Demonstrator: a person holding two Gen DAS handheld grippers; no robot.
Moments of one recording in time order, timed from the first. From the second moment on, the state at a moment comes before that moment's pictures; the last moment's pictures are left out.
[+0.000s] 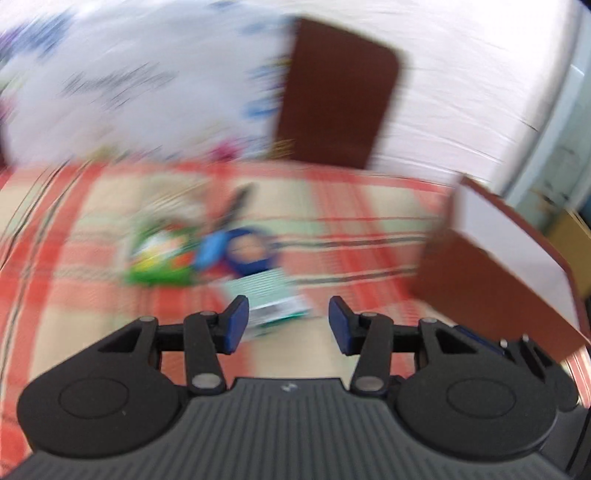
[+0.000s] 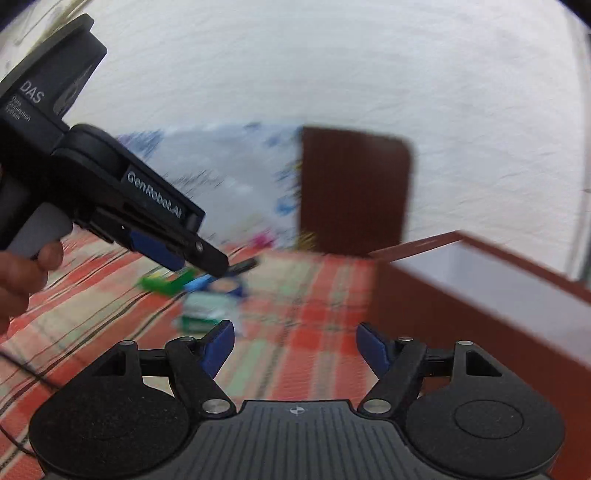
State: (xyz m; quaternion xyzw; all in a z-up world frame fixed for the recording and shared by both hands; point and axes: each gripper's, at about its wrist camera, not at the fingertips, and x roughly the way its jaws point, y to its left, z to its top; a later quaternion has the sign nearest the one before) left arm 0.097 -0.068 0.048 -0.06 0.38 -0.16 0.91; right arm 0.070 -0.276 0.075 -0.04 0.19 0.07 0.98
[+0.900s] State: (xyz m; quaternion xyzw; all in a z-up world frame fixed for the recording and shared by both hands) left arm 0.121 -0.072 0.031 -0.14 0.41 -0.23 0.87; right arm 0.155 -0.215 0.053 -0.03 0.26 0.13 0.96
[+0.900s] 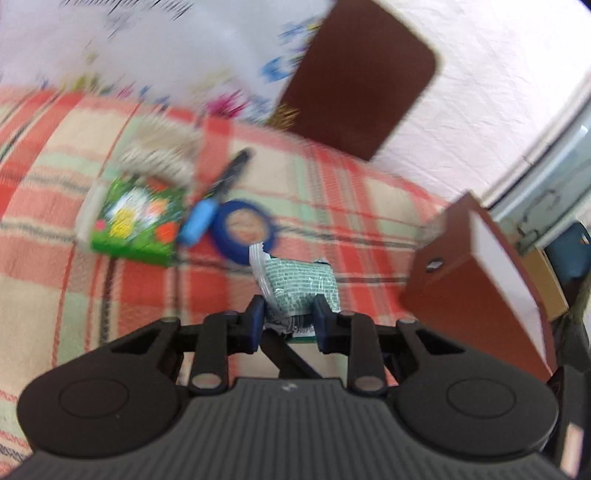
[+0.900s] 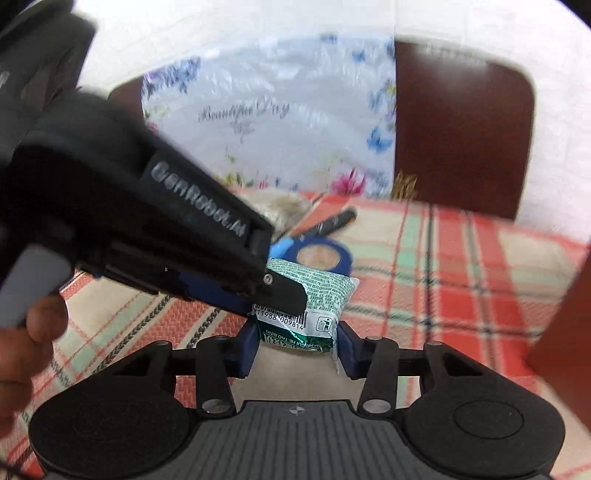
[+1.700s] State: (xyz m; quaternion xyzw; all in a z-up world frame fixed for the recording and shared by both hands) left arm 0.070 -0.391 0.072 0.05 0.32 -0.45 0.83; right arm 0.042 -0.456 0.106 0.04 0.16 -0.19 0.97
